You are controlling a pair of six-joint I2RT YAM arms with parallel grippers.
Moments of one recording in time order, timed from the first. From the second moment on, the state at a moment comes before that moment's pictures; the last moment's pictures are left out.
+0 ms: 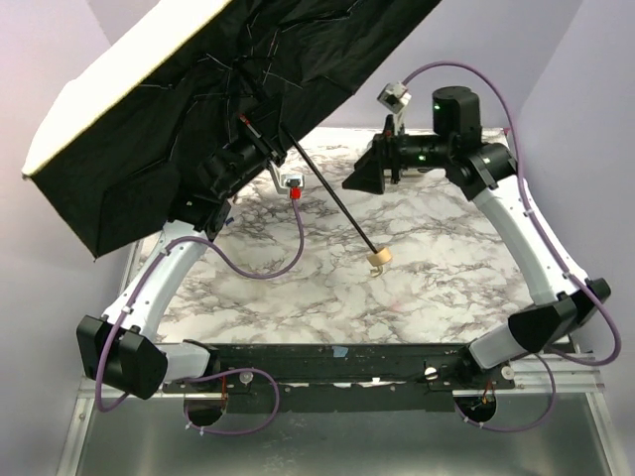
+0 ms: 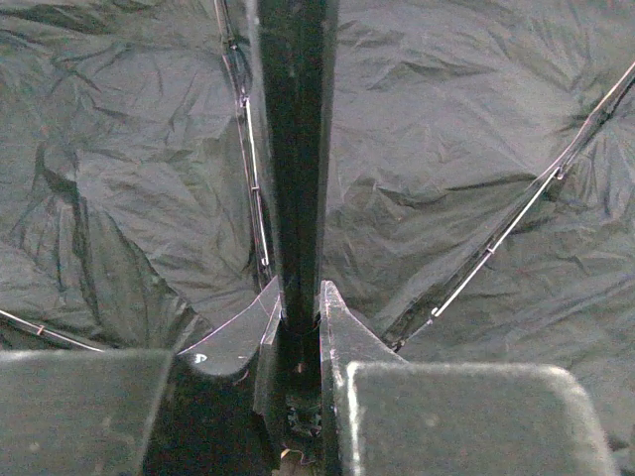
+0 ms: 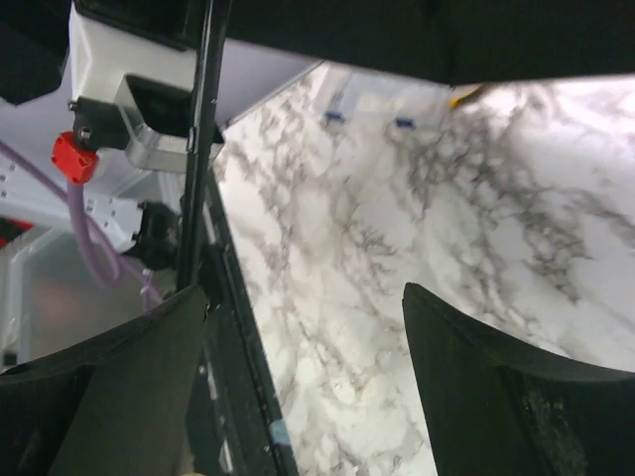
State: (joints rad) left arm -0.33 1.27 1.23 0.26 0.51 1.87; right arm 0.44 1.49 1.74 -0.61 -0.82 0.10
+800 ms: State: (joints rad) left arm -0.33 1.31 1.20 0.36 0.52 2.04; right arm 0.62 1.65 1.83 -1.10 -0.79 -0.17
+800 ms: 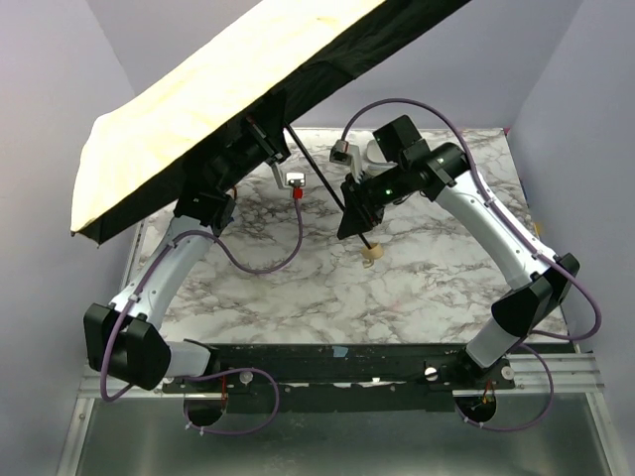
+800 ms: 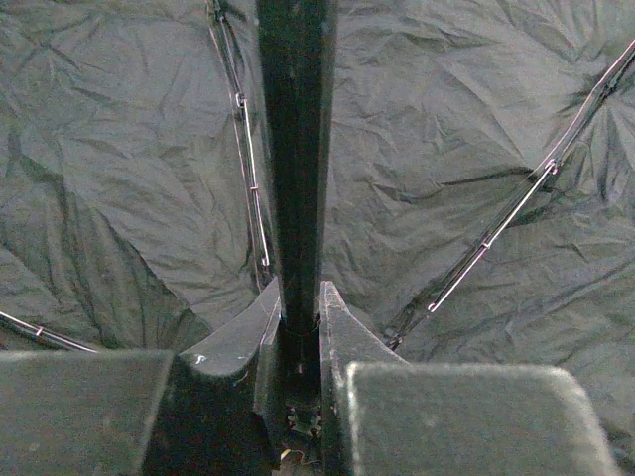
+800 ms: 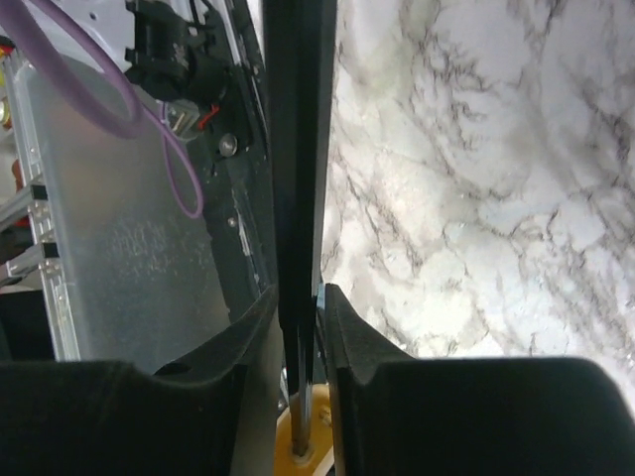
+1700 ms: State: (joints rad) left arm -0.31 1.41 1.29 0.42 0.54 2.02; right arm 0.61 1.65 1.73 -1.23 -0.82 -0.33
